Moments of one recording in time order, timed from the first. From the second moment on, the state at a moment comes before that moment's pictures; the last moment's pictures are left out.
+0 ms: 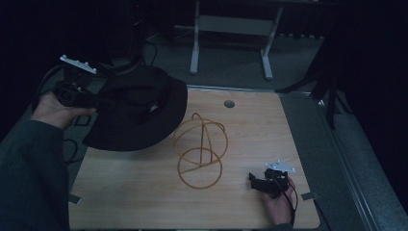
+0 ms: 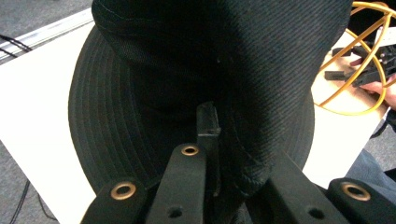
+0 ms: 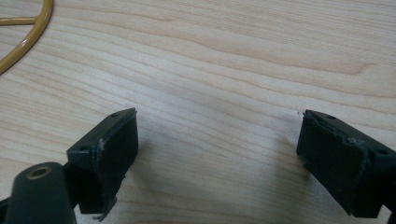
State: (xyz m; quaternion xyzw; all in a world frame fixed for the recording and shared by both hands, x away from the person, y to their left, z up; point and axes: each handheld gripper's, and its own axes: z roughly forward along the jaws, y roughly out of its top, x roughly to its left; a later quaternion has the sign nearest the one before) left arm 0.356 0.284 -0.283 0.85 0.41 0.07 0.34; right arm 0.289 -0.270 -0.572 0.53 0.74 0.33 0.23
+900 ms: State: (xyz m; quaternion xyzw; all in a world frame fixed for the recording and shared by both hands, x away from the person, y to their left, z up) left arm 0.348 0.284 -0.264 0.85 0.38 0.07 0.36; right arm 0.288 -0.270 -0.572 0.53 0.75 0.33 0.23
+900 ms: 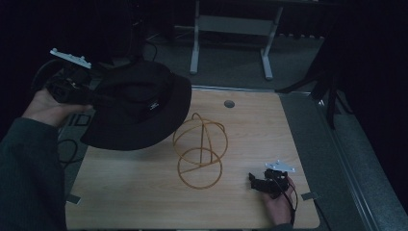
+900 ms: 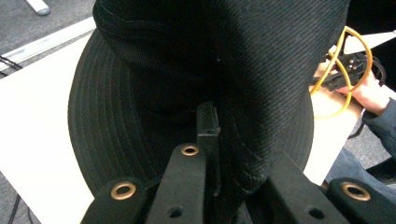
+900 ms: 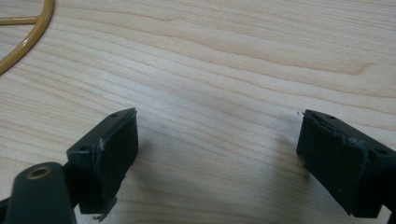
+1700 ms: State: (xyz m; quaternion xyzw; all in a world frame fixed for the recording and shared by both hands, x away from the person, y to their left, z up) left arm 0.341 0.270 -0.244 0.85 0.34 0.05 0.39; right arm 0.287 -0.270 -0.572 0.53 0.75 0.33 0.23
